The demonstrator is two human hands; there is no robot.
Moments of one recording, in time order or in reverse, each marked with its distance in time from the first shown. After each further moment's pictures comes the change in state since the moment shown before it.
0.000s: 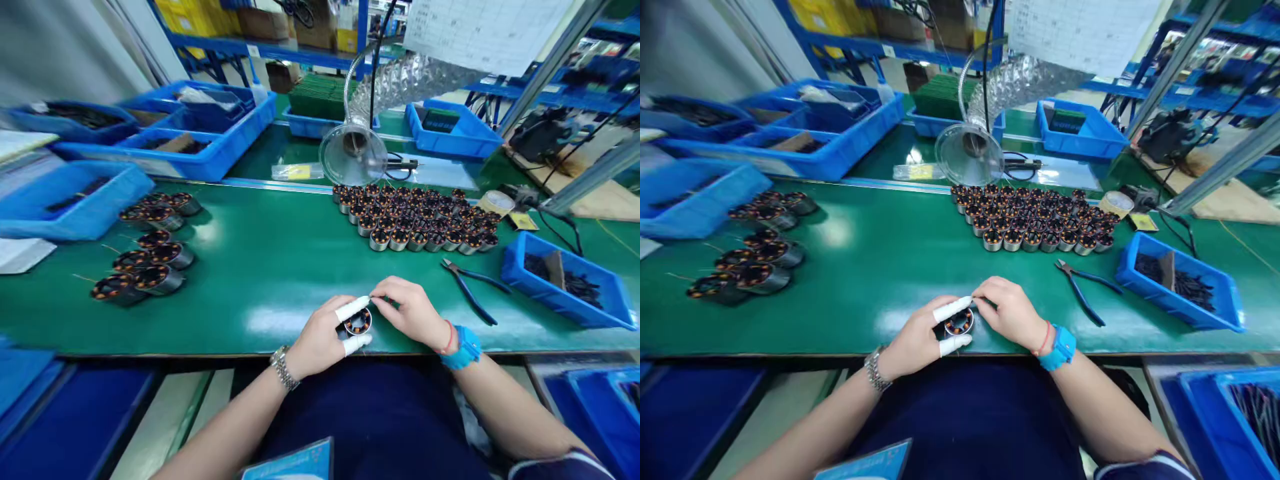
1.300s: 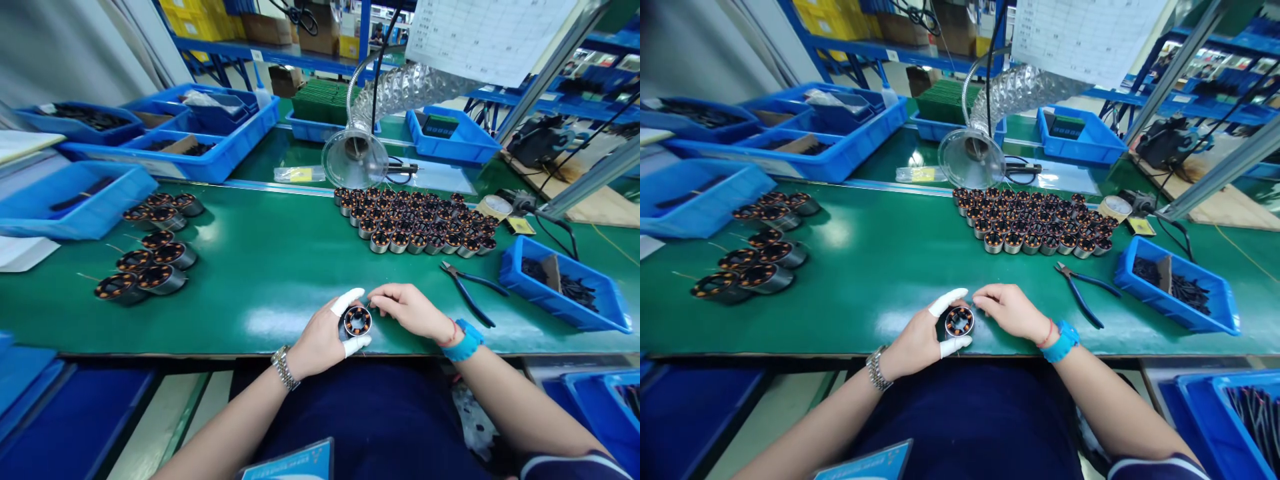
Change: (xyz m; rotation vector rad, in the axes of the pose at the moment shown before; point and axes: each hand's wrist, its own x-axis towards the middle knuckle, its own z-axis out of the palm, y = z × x) left_hand -0.001 0.003 0.001 0.020 -0.011 -0.163; right_hand 0.009 -0.006 -0.011 0.280 -0.287 0.458
